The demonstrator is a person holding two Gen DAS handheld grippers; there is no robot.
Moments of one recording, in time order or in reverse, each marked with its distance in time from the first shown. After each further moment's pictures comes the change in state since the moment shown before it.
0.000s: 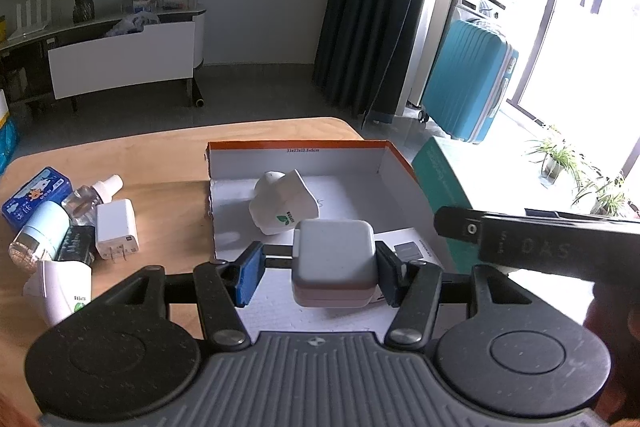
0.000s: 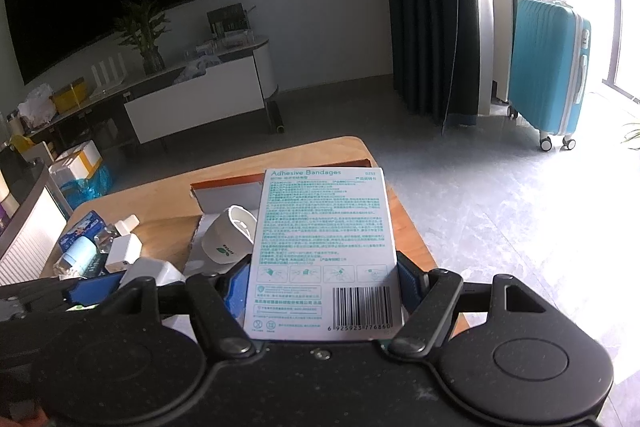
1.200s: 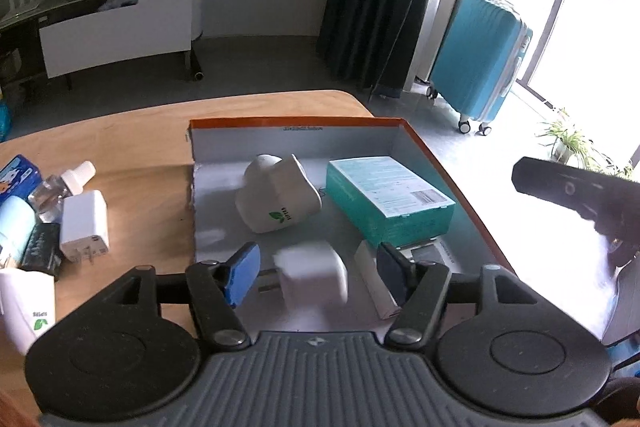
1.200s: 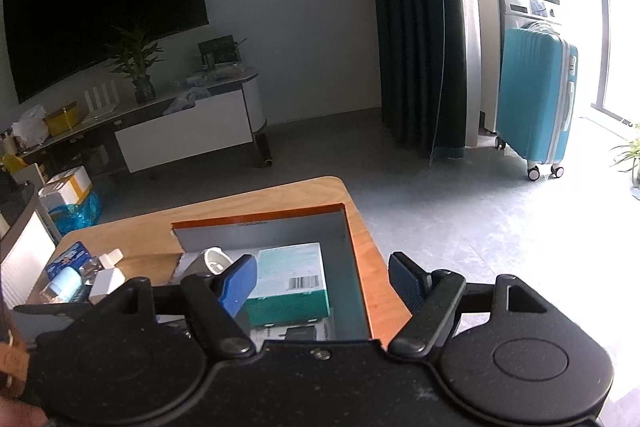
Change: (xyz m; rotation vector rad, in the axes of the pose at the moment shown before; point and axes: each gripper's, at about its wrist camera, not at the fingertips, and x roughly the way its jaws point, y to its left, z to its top) left arm 0.041 -0.002 0.009 -0.017 0.085 0.013; right arm -0.012 -0.017 0.017 -0.003 -0.111 -0.027
